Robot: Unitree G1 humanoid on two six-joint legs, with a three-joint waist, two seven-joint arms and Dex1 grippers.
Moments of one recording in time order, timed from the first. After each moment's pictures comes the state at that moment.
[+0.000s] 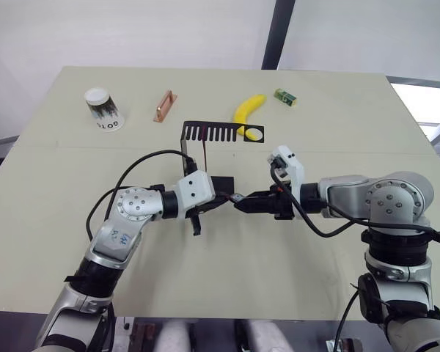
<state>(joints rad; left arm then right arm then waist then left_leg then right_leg) -0.50 0.48 -0.22 -0.18 -0.08 0.32 -0.84 -0.76 -0.44 -0.09 -0.25 0.94 1.61 0.38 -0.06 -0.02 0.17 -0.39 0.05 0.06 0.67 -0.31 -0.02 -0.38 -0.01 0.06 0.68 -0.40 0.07</state>
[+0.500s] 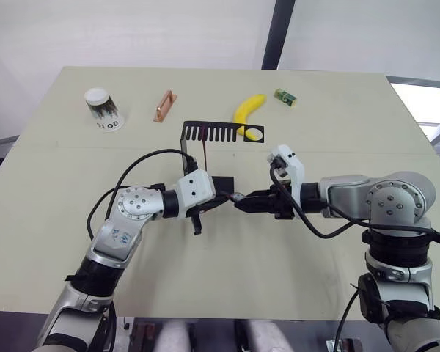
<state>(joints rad) -0.50 0.47 -0.22 -0.18 -0.08 0.33 -0.84 -0.76 -0.43 -0.09 -0.27 0.93 1.61 0.38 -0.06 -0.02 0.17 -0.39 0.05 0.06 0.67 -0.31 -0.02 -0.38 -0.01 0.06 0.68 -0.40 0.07</state>
